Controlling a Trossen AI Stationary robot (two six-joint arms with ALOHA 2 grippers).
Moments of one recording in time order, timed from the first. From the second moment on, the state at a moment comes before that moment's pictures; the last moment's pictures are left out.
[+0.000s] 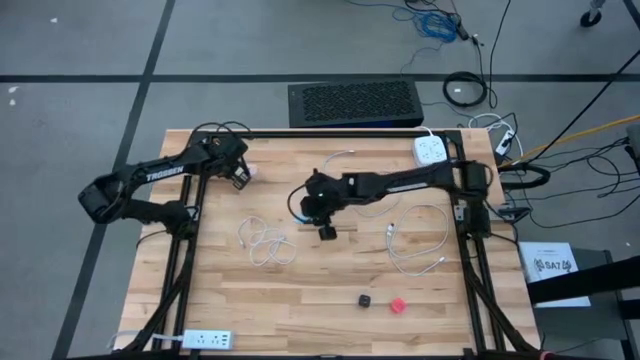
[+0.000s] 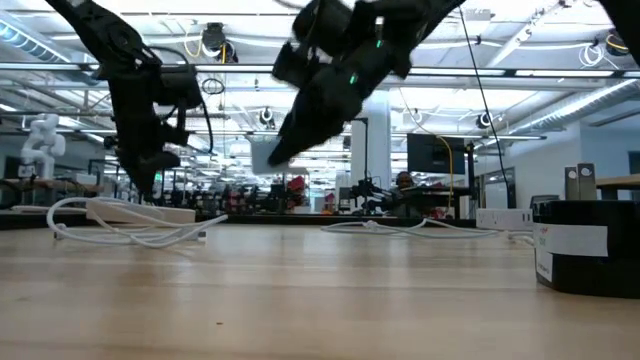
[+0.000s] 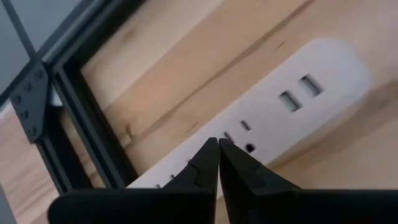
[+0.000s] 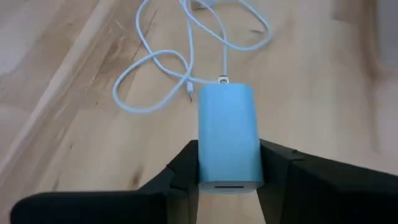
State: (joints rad) left arm 0.78 1.23 0.63 -0.64 -0.32 -0.05; right arm -0.09 1.95 1.41 -0.29 -0.19 -0.27
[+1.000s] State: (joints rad) left arm 0.35 1.46 0.63 -0.11 0.01 -0.16; right arm -0.09 1.73 1.41 -0.74 -0.07 -0.14
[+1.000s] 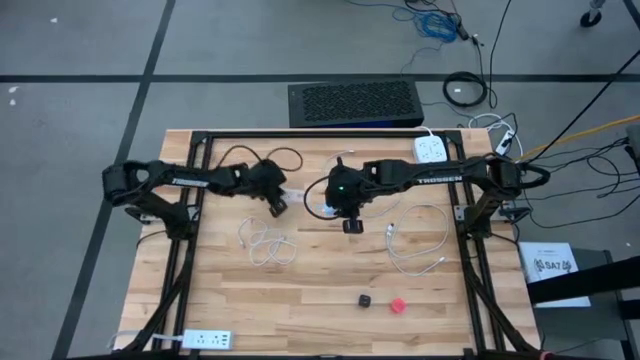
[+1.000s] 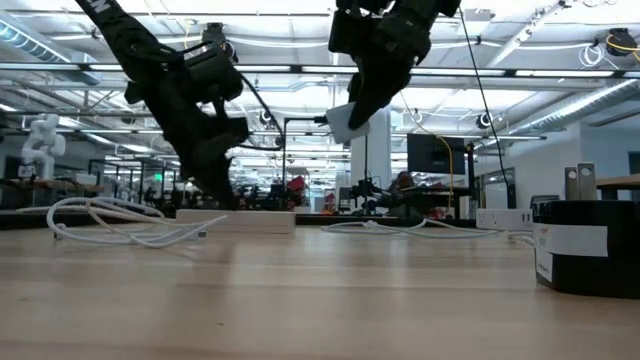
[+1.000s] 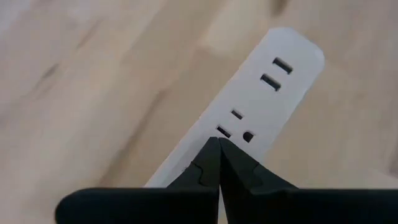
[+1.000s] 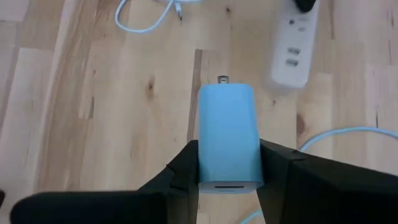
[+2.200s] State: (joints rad) left arm 0.23 1.65 0.67 0.19 0.08 -0.20; right arm -0.20 2.01 1.38 -0.39 -0.10 -0.10
